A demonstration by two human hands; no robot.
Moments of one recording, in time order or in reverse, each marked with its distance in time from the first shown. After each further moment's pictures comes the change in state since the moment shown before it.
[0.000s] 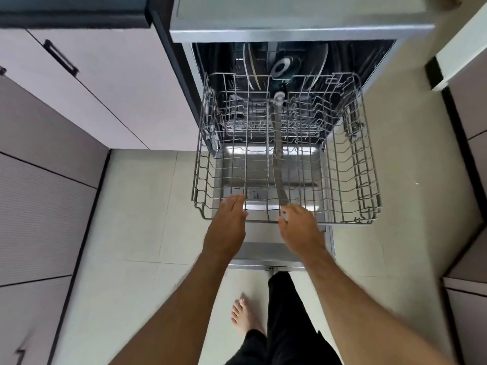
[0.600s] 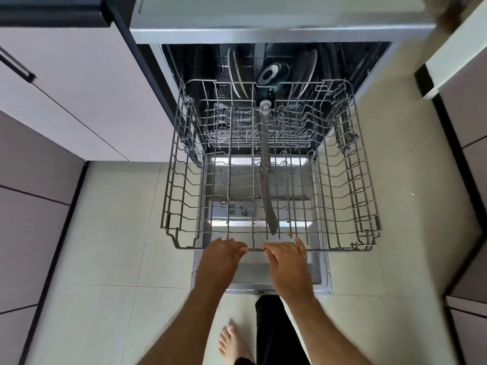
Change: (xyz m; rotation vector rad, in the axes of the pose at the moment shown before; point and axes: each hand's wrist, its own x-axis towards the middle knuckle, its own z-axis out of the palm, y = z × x) left_hand 0.028 -0.020 0.067 -0.033 -0.080 -0.042; right_hand 0.007 0.044 0.060 0.070 0.147 -0.073
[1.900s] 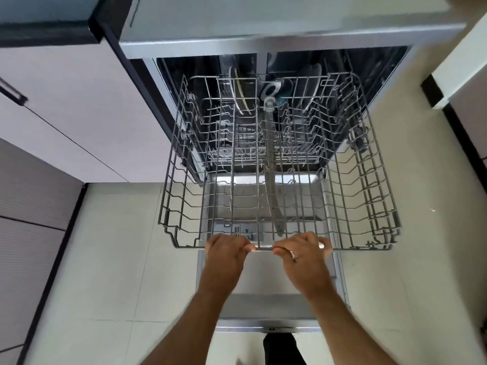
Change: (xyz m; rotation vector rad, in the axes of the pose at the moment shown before) left_hand 0.083 -0.023 0.014 0.030 0.292 0.194; right_hand 0.095 0.019 -0.002 0.120 0.098 -0.018
